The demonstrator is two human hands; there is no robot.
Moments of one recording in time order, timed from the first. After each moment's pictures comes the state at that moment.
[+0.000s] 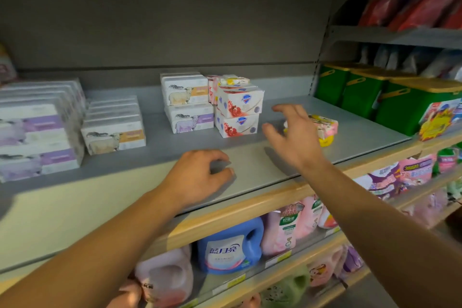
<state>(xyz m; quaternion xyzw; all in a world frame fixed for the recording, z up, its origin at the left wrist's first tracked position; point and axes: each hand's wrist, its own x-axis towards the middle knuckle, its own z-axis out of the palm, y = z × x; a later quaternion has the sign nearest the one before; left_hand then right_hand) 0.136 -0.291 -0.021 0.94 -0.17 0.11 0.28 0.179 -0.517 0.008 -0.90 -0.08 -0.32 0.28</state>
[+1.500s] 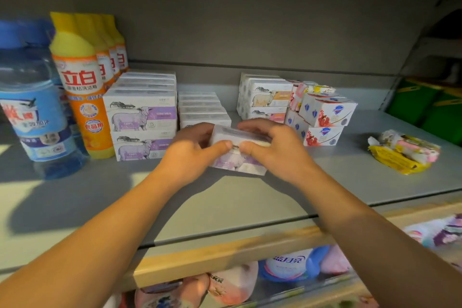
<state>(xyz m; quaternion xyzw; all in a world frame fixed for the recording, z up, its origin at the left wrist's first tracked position) 0.121 -0.124 -0.002 0.82 -0.08 0.16 0.54 0.161 -0.315 0.018 -0.85 -0.31 -0.12 0.42</state>
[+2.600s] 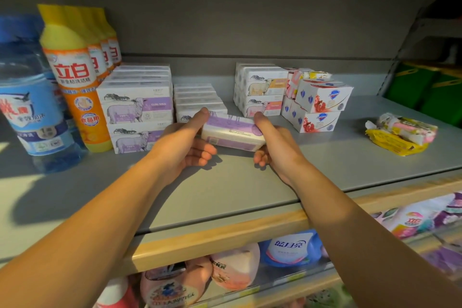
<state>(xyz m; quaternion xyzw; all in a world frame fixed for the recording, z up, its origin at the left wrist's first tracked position) 0.125 -0.118 -0.005 0.66 0.06 0.04 0.75 0.164 -0.316 -0.013 -0.75 -0.08 0.05 0.65</state>
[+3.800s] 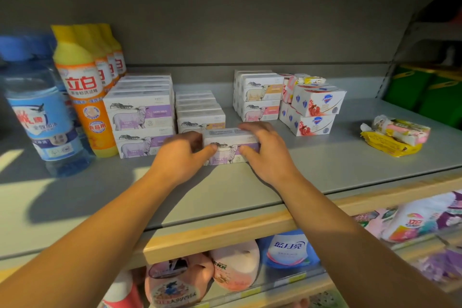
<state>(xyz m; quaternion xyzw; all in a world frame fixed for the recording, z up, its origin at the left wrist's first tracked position) 0.112 -0.121 -0.011 0.94 -0.01 0.19 0.29 0.160 -0.316 -0.023 -0.86 -0.24 -0.19 0.41</state>
